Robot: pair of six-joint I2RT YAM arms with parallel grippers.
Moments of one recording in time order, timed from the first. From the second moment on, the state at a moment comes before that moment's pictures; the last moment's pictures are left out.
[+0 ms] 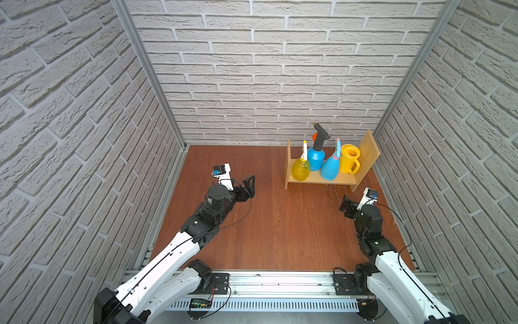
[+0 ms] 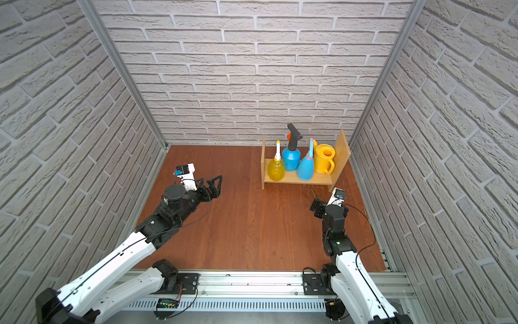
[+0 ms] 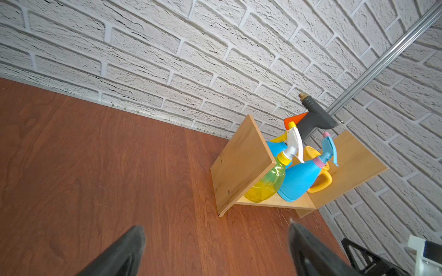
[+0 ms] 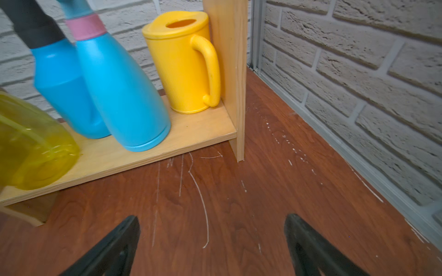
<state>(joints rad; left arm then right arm) -0.54 0.86 0.71 -0.06 -0.20 -0.54 0.12 0.78 0.25 0.18 0.34 0.27</state>
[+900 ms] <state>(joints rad) -0.48 0.92 0.70 -0.23 -0.47 -0.22 0.05 1.54 0.40 0.77 0.15 0.08</state>
